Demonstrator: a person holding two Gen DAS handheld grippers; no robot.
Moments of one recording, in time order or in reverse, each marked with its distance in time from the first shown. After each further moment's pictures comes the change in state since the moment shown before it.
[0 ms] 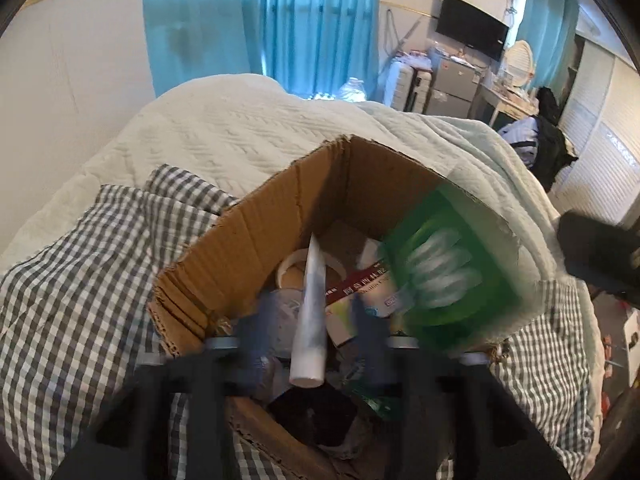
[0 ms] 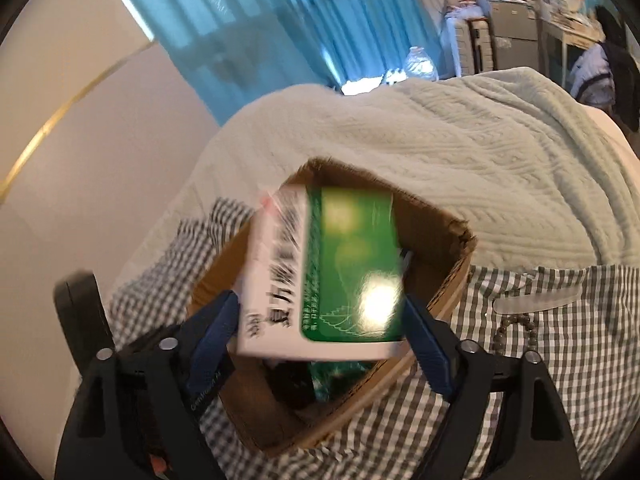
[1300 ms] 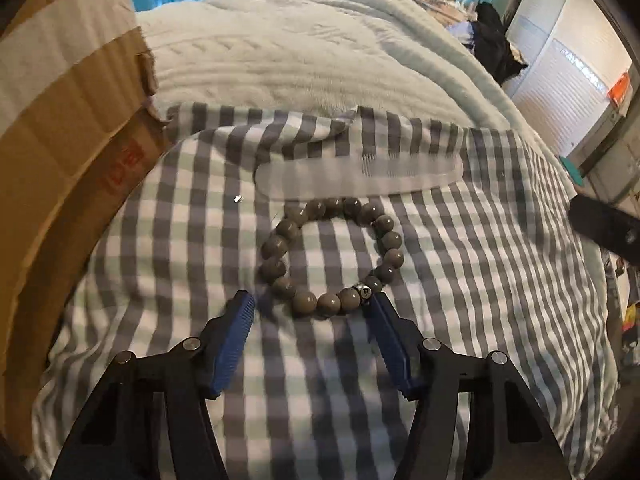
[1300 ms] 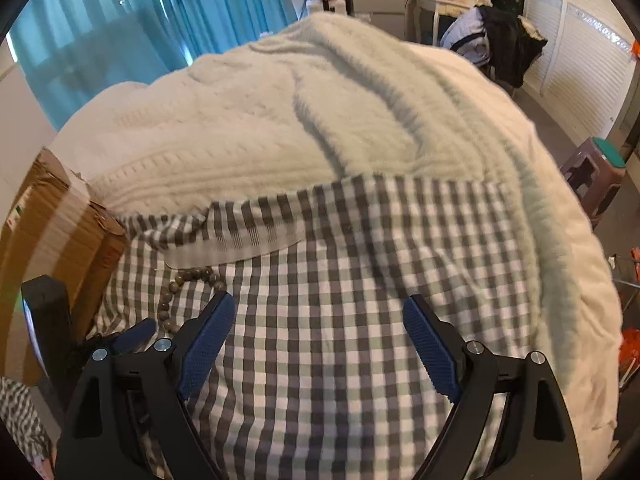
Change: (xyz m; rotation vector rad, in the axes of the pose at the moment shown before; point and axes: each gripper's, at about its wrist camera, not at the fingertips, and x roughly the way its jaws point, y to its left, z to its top) left arm 0.161 -0.256 -0.120 0.172 0.222 -0.195; right arm -0.006 -0.289 -0.073 0.120 0.060 -0.414
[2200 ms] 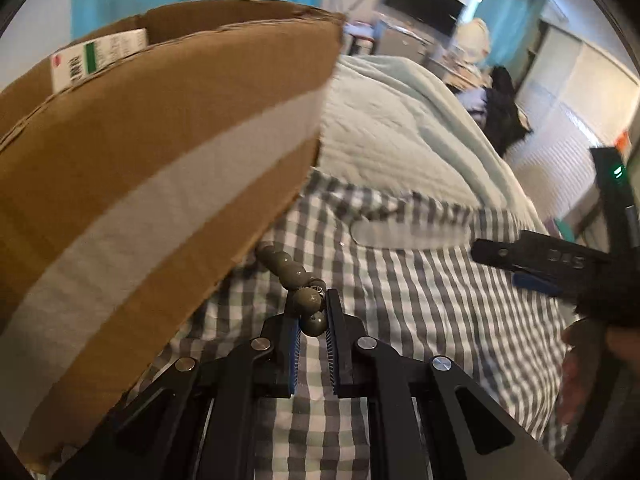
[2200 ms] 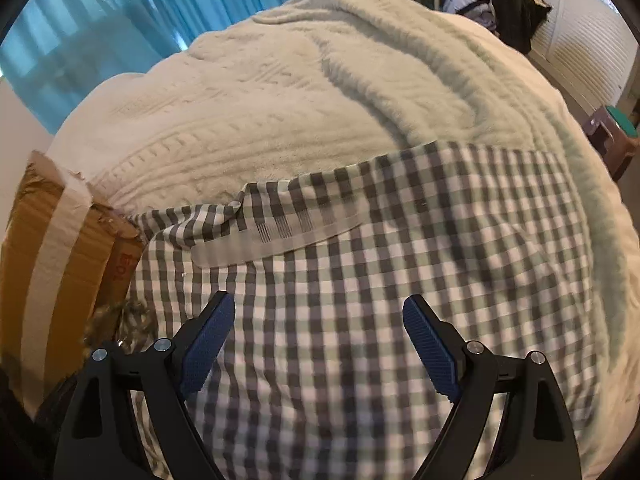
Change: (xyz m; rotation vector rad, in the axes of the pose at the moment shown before) left arm -0.077 0.072 -0.012 -0.151 -0.175 -0.013; right arm 0.036 0.044 0.008 0.125 0.079 0.046
